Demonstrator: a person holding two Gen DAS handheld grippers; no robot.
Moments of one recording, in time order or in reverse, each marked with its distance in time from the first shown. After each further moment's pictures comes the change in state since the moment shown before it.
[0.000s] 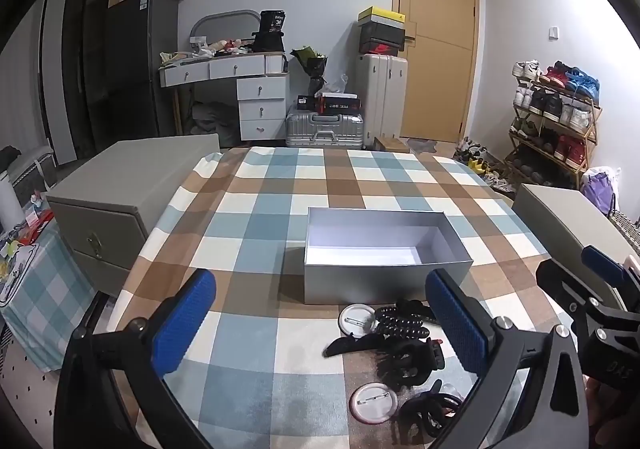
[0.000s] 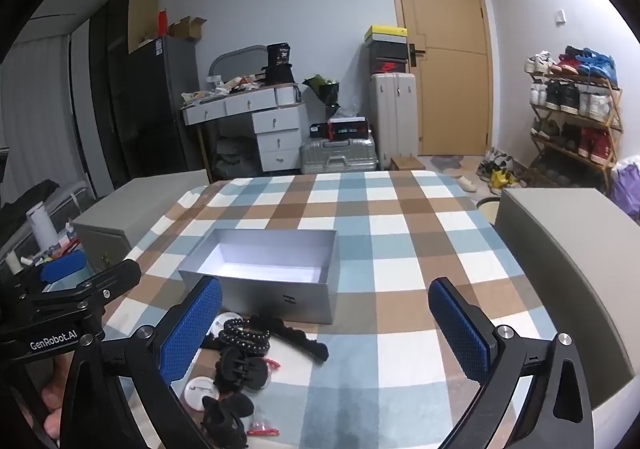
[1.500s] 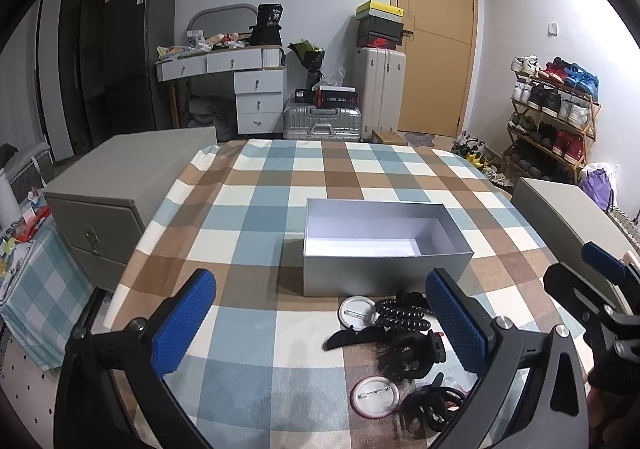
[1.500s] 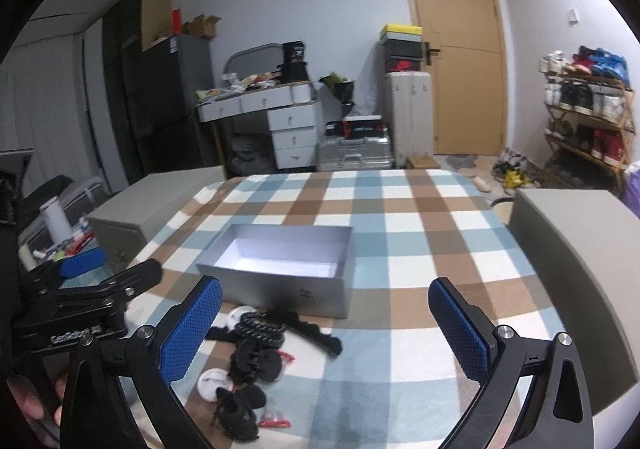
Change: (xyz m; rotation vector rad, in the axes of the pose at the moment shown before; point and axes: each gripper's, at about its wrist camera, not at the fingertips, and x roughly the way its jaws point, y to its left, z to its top) left arm 0.005 0.004 -0.003 -0.006 0.026 -0.010; right arm -0.007 0.004 -0.001 -0.028 0.022 0.089
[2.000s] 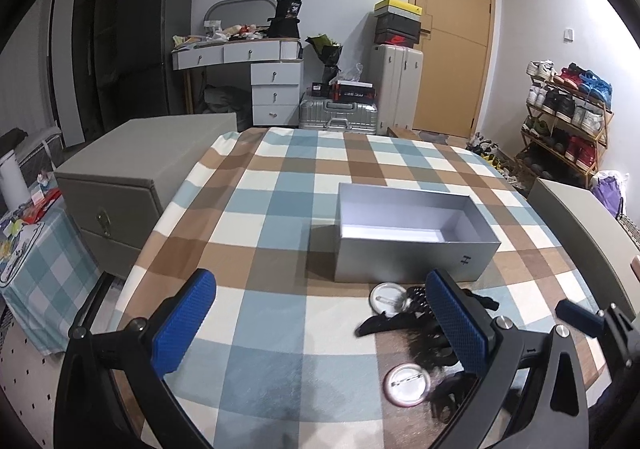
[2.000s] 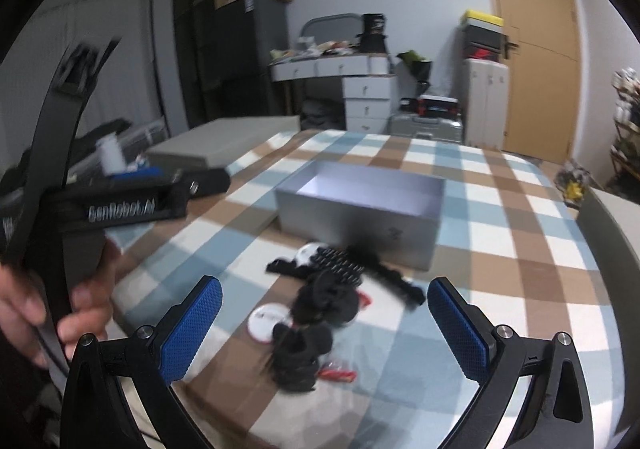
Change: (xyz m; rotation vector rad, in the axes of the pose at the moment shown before) left arm 0.001 0.024 -0.016 -0.037 0.013 0.033; right arm 0.016 0.045 -0.057 -0.178 0.112 0.201
